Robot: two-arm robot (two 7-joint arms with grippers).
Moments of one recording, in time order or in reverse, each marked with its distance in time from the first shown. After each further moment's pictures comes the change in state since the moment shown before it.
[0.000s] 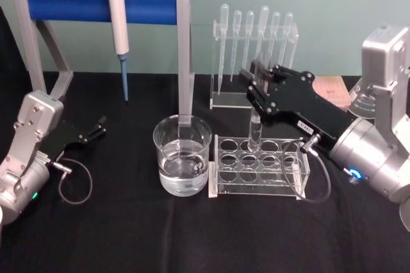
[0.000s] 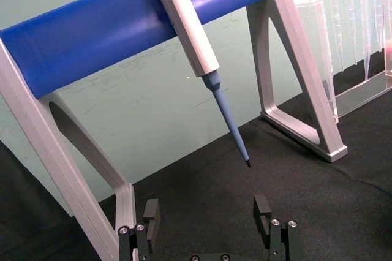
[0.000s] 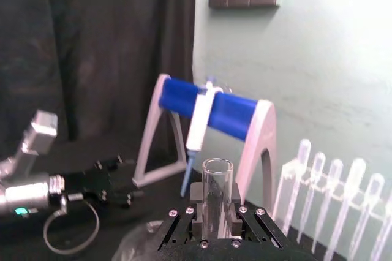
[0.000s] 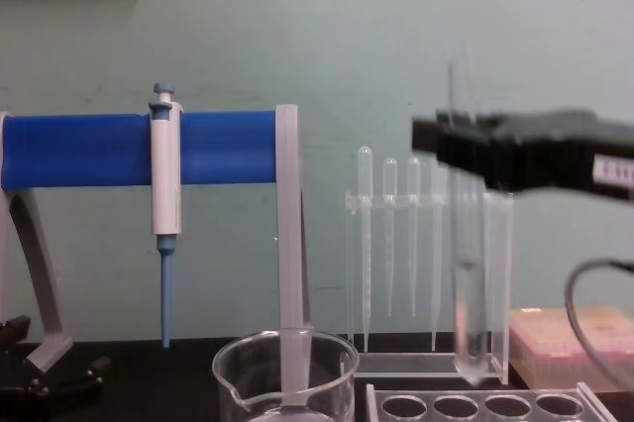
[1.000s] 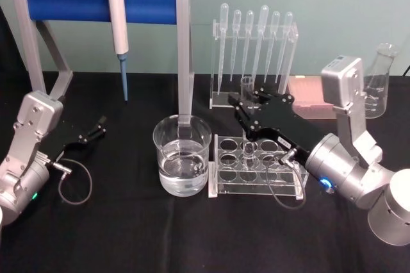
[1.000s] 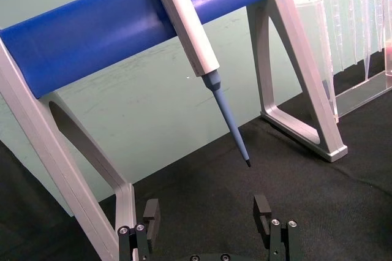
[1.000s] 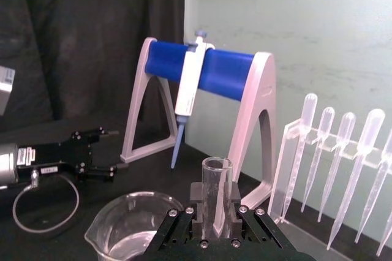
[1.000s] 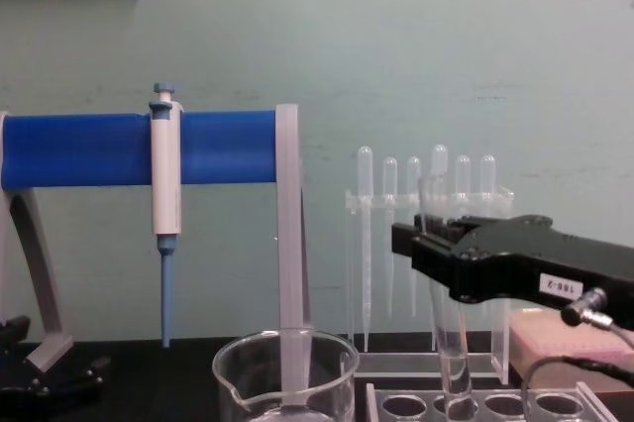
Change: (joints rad) left arm 0.000 0.000 0.000 0.000 0.000 0.000 0.000; right arm 0.043 -0.109 -0.034 0.222 -0.094 -0.071 0.032
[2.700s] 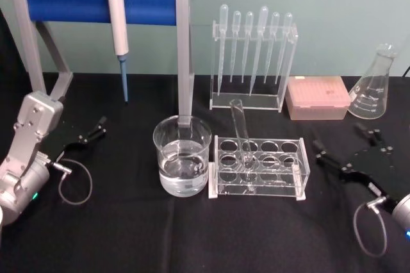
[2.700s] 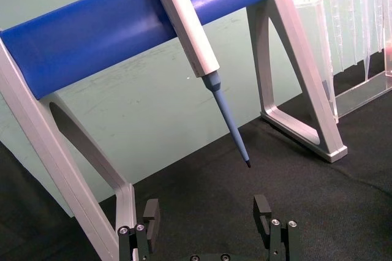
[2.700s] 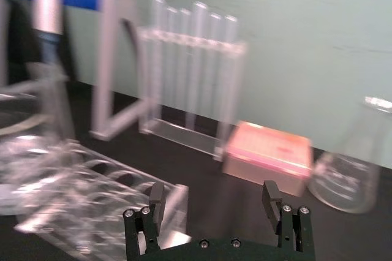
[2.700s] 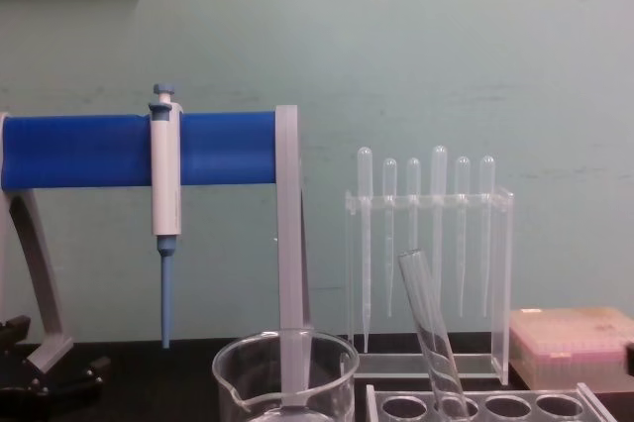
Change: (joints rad) left arm 0.000 0.000 0.000 0.000 0.000 0.000 0.000; right arm -0.343 0.102 0.262 -0.144 -0.038 0.022 -0.175
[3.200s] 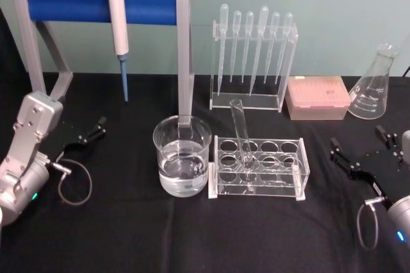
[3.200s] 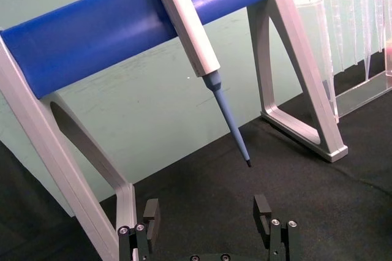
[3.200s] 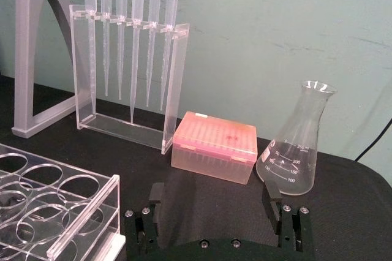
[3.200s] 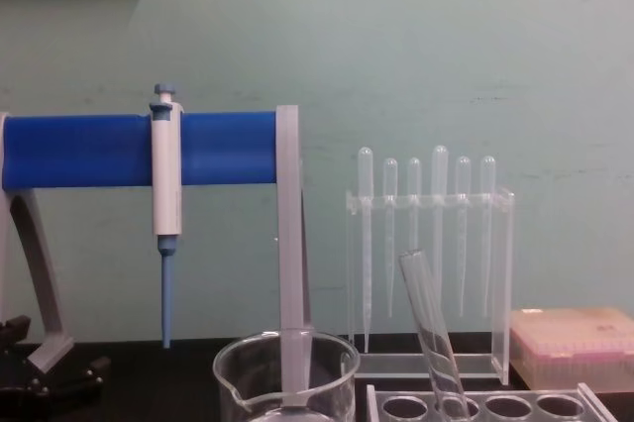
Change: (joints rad) left arm 0.000 0.000 0.000 0.000 0.000 0.000 0.000; right arm 0.048 -0.110 0.003 0.168 -0.158 -0.120 -0.155
